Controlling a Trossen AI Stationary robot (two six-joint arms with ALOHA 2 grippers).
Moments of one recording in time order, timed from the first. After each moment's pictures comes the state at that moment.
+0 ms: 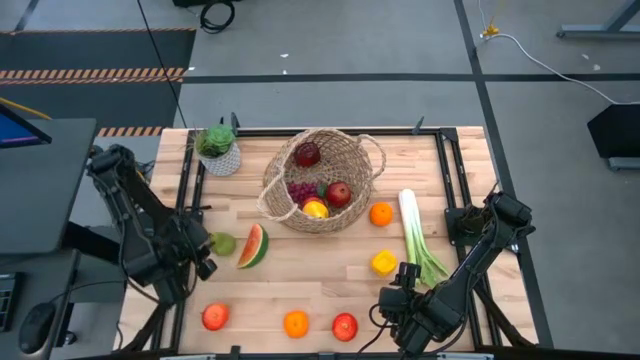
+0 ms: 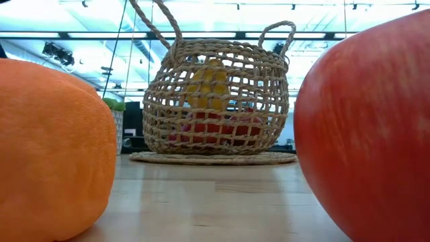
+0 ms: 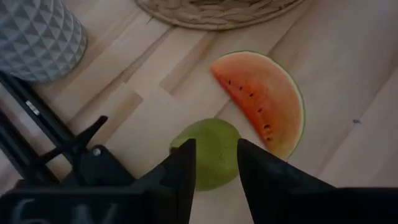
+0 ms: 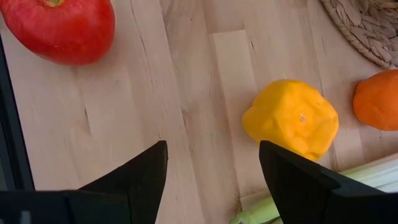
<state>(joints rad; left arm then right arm) -1.10 1.19 0.93 -1.52 -0.61 -1.85 0.86 1.88 1.52 -1.21 0.42 1.05</state>
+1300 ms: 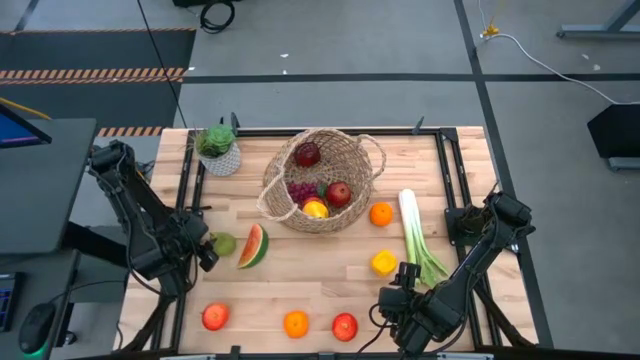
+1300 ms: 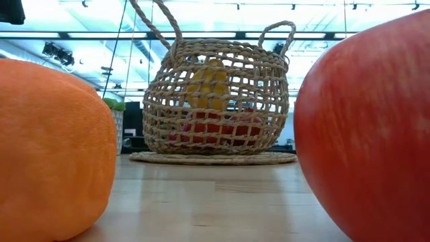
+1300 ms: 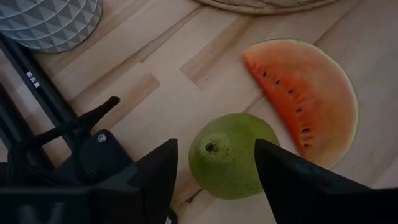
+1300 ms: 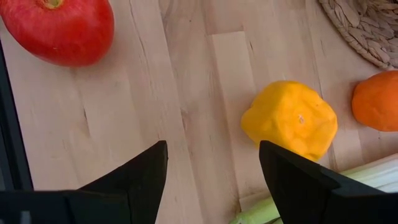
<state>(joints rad) -1.10 1.15 0.76 -1.45 -0.58 -1.97 0.86 1.88 1.52 -1.21 0.43 1.05</state>
